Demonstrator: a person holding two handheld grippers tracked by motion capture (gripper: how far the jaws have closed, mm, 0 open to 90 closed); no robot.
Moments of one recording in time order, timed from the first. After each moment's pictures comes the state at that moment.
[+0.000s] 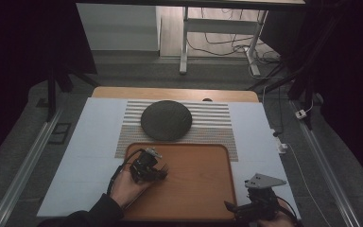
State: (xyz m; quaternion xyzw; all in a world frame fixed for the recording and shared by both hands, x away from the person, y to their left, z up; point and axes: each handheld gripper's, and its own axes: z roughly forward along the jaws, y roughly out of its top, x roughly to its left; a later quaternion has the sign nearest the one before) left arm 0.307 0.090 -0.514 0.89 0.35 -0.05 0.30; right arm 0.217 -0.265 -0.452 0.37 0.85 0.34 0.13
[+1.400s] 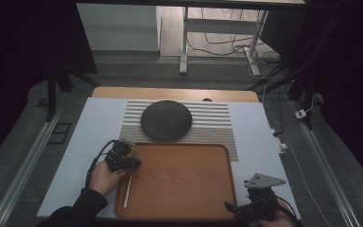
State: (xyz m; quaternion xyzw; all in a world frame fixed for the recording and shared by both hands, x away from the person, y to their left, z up) left arm 0.334 0.177 -0.521 0.84 0.46 -0.01 0.28; right arm 0.218 -0.265 -0.452 0.36 0.86 0.34 0.13
